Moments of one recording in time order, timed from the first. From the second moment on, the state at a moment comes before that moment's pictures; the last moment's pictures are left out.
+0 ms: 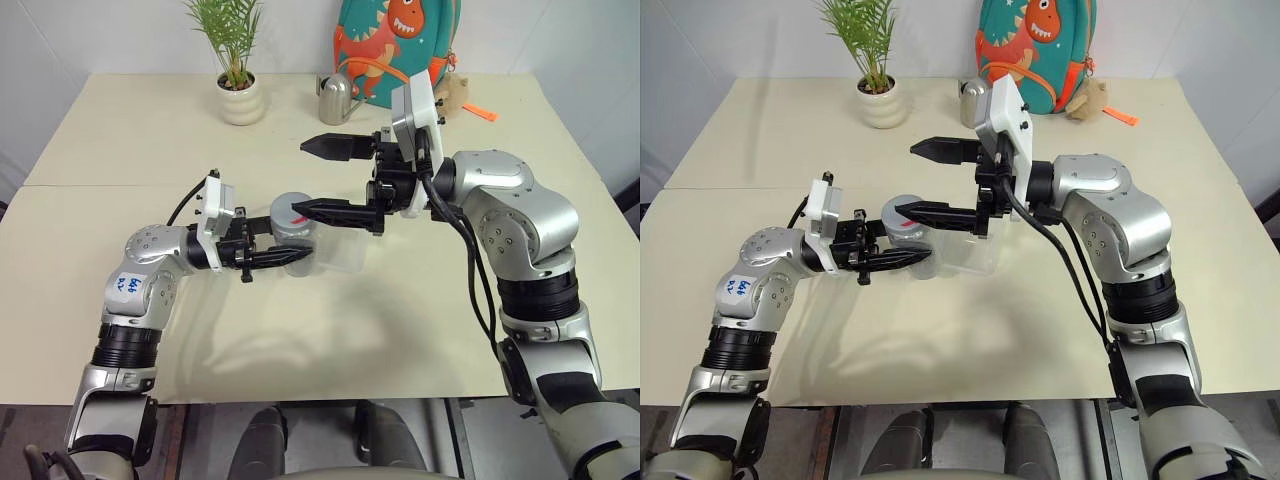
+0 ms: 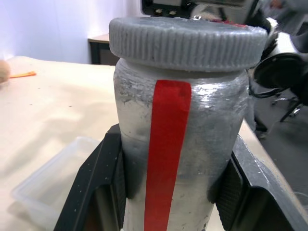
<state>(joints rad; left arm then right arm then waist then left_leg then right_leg) -0.57 0.51 0.02 0.10 -0.54 0.28 -1.18 -0.91 -0.43 0.11 -0.16 0.58 0.64 0.99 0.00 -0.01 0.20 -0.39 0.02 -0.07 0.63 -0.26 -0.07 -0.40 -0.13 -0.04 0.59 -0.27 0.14</state>
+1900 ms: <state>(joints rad) -0.60 0.48 0.02 0.09 -0.51 0.29 -1.16 -0.94 -0.35 0.16 -0.11 0.56 0.70 0.88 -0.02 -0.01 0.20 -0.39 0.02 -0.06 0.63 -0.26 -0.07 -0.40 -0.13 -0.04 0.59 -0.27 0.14</state>
